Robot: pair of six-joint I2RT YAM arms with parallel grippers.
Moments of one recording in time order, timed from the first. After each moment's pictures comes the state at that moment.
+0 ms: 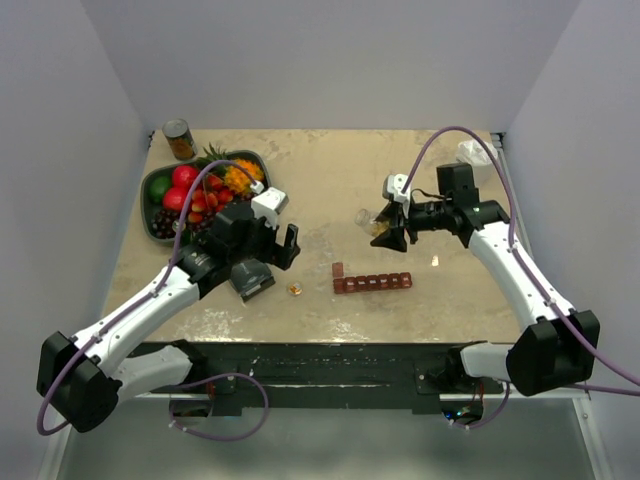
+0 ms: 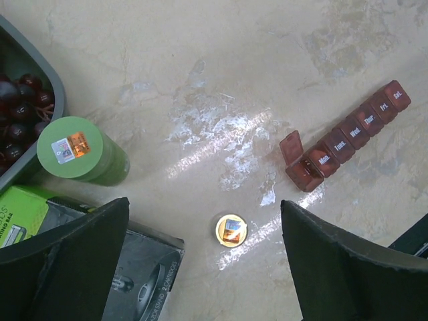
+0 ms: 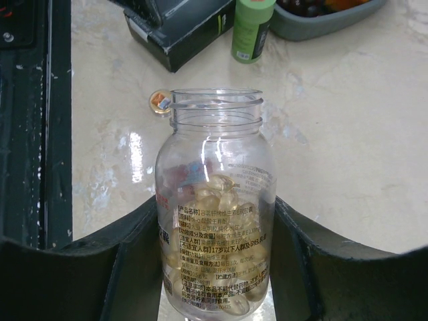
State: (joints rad) left arm -0.60 1.08 0.83 -0.30 0.03 -0.13; right arm 0.23 1.29 1.10 -0.65 -0.98 -0.79
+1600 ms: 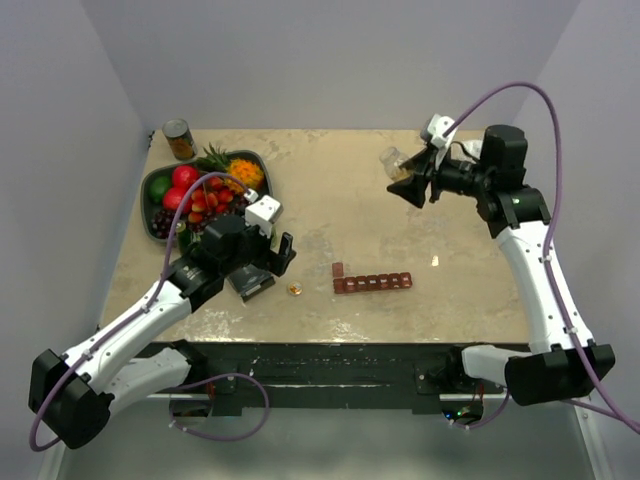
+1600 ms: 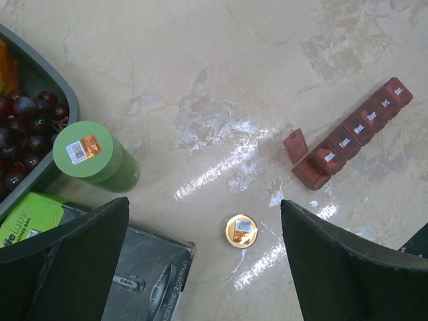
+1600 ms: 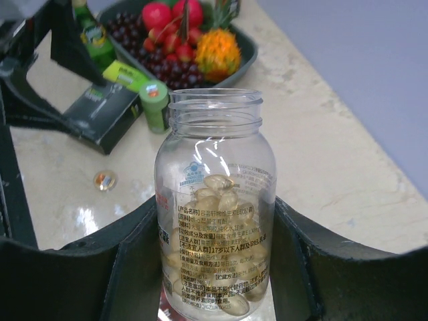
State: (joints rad) left arm -0.60 0.98 0.74 -0.22 0.03 -0.06; right arm 0.13 1.23 1.36 -0.54 -0.88 -0.42
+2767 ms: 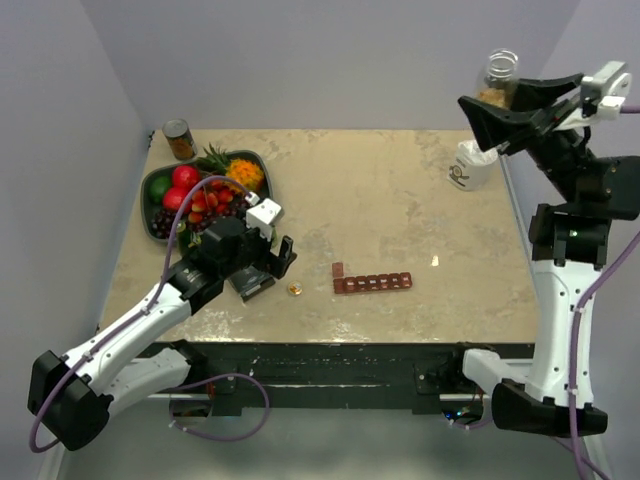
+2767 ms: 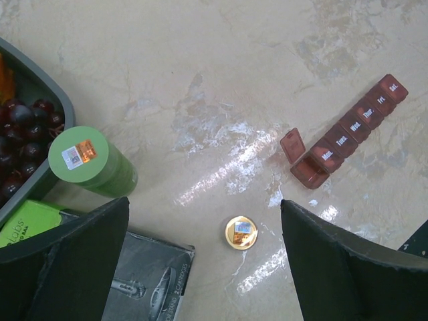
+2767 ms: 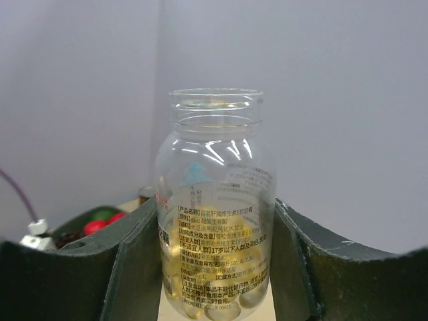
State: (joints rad) left arm -0.60 0.95 0.71 -0.19 0.05 -0.04; right arm -0.11 1.07 1.51 0.22 -0.80 0.36
